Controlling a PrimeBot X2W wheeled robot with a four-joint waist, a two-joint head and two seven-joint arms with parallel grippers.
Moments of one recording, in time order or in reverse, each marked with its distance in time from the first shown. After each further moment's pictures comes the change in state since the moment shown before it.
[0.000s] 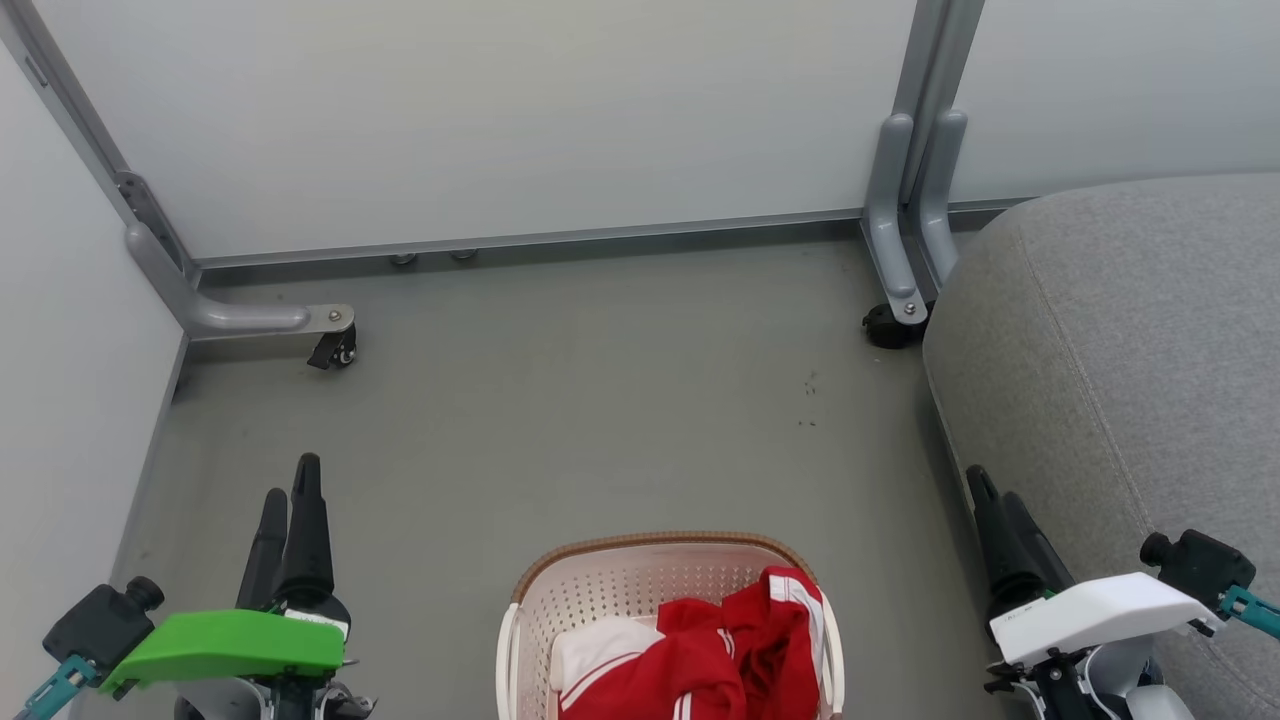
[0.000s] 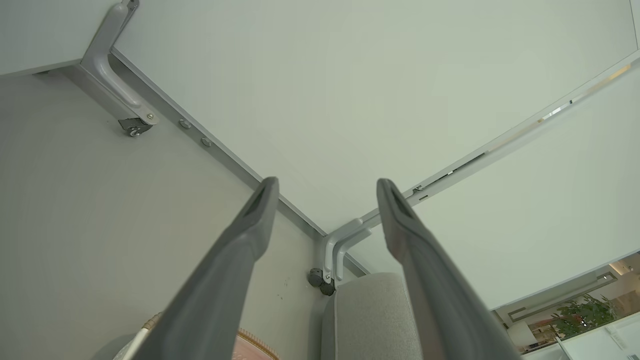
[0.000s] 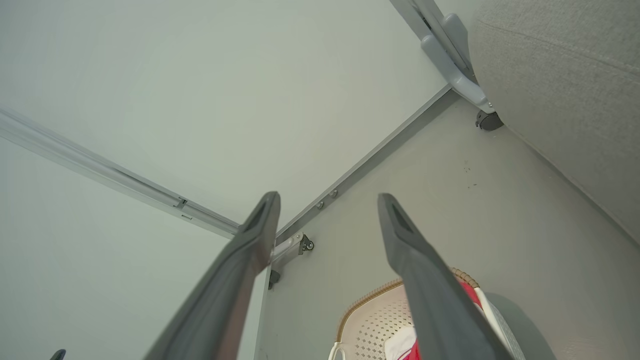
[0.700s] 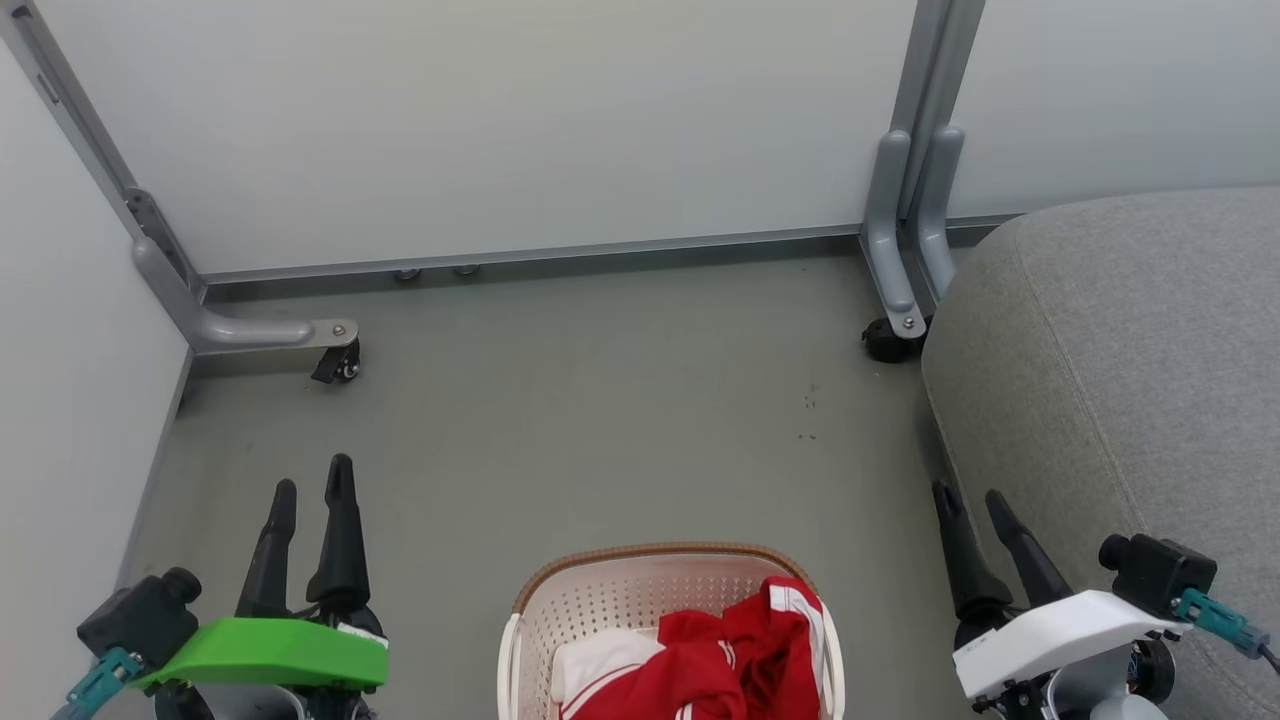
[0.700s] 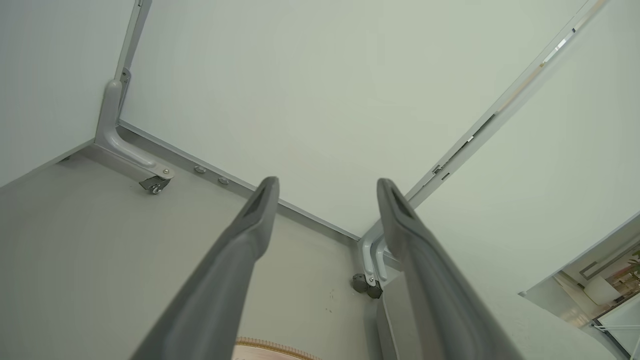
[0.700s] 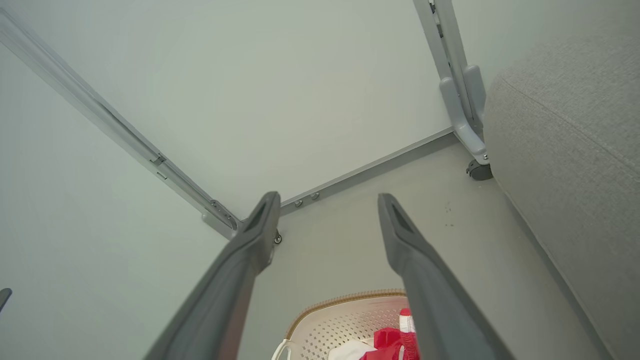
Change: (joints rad) left arm 0.022 0.001 -0.043 -0.034 0.285 0.001 -0.067; right arm 0.028 -0.003 0.055 -0.037 -0.291 0.000 -0.067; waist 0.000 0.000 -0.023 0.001
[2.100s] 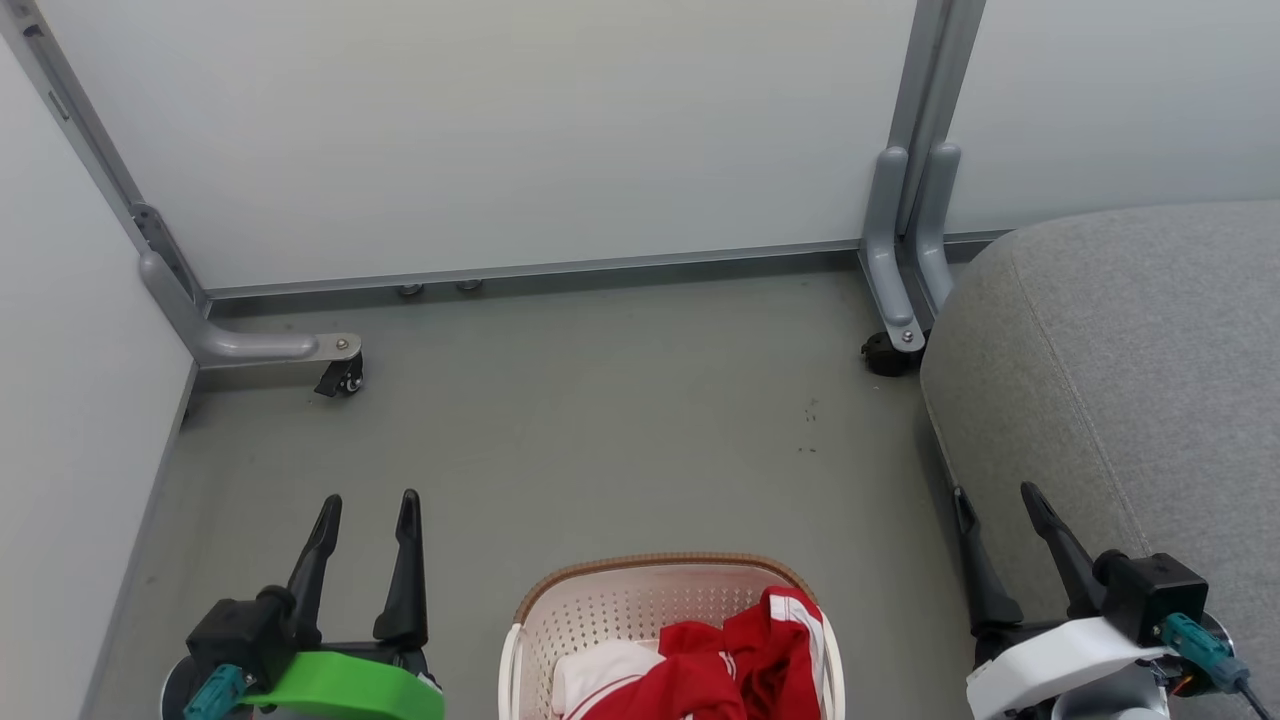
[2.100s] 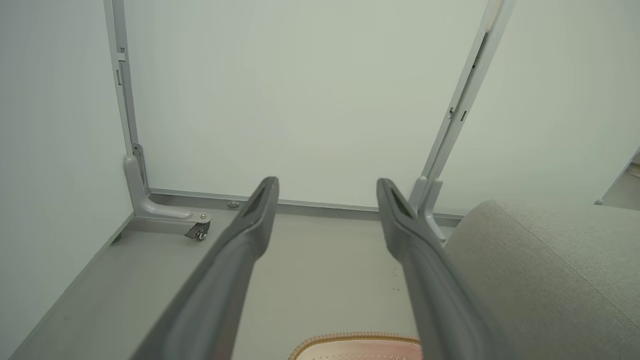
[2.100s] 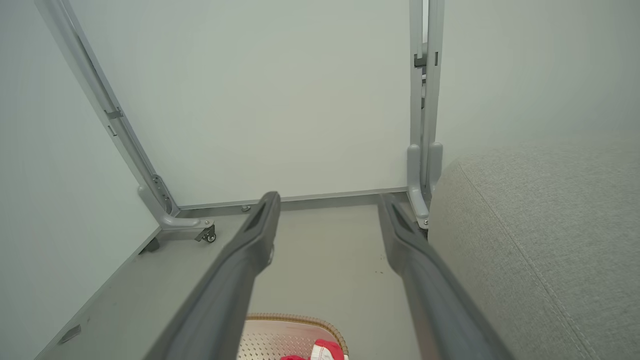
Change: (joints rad) left arm 0.036 0.012 -0.076 0.030 0.399 -0.001 -0.104; right arm 0.035 -0.005 -0.045 -0.022 -0.391 0.000 -0.104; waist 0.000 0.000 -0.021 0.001
